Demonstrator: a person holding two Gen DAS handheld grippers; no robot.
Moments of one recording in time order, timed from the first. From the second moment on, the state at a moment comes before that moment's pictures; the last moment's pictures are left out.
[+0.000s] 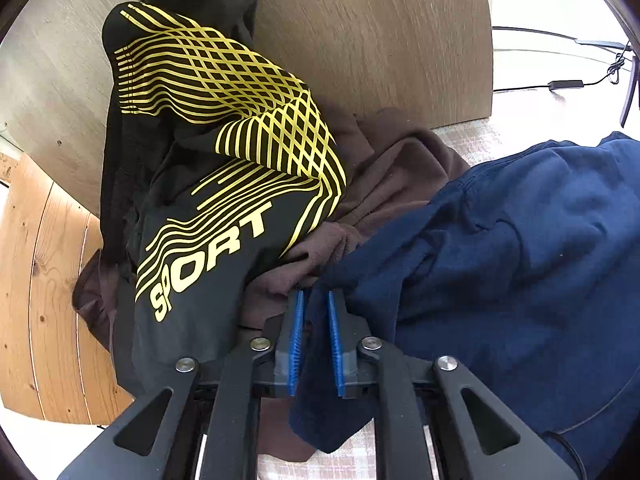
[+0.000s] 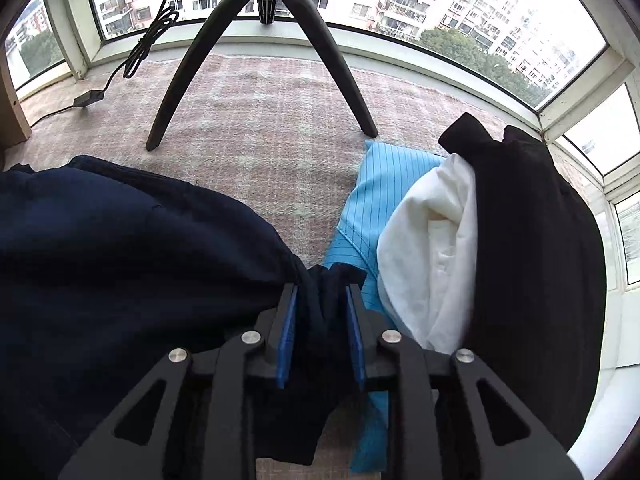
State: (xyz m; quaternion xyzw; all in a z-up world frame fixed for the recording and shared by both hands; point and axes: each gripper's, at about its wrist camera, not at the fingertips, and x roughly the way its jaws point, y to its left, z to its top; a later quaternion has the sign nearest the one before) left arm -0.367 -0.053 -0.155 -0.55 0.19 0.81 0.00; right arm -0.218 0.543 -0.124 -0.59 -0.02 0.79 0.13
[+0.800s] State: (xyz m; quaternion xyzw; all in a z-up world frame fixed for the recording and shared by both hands) left arm 0.006 -0.005 -0.185 -0.60 0.24 0.70 0.31; right arm 0.128 0.351 -0.124 -0.57 0.11 0.81 -0.02
